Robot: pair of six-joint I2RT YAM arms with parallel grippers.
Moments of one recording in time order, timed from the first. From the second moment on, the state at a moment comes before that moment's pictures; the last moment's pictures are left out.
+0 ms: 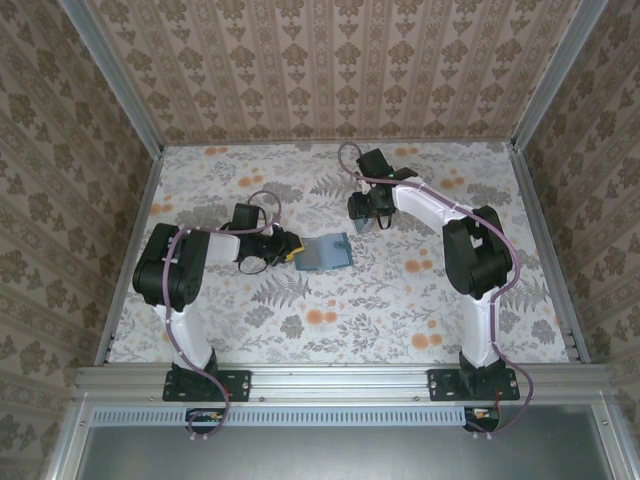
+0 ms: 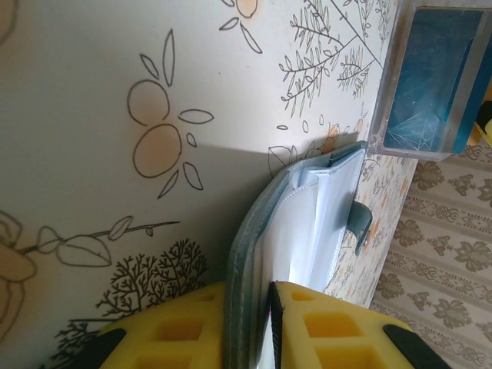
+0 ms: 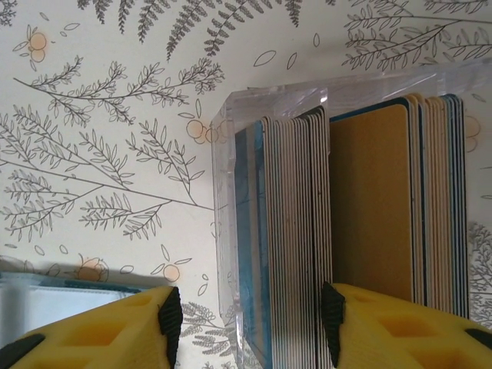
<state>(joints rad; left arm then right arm) -0.31 1.88 0.85 0.12 0.79 -0.85 0.41 2.05 1.62 -0.66 0.01 0.26</state>
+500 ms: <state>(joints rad) -0.31 1.89 0.85 0.12 0.80 -0.85 0.43 2.07 1.63 -0.61 0.10 0.27</state>
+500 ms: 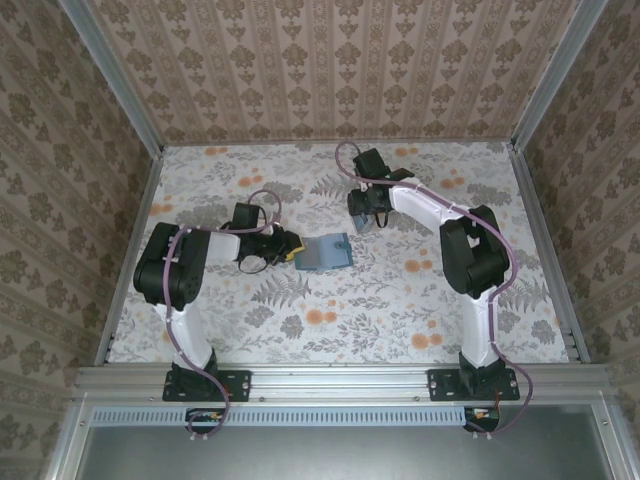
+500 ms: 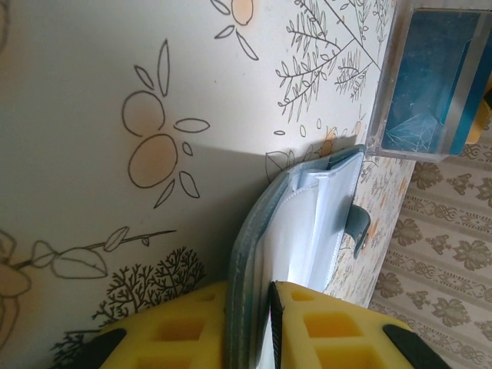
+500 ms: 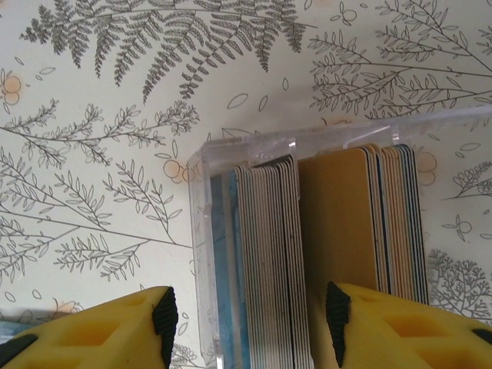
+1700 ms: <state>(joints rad) -0.31 1.89 0.86 0.12 0.80 -0.85 0.41 2.06 1.57 -0.53 -0.09 0.43</state>
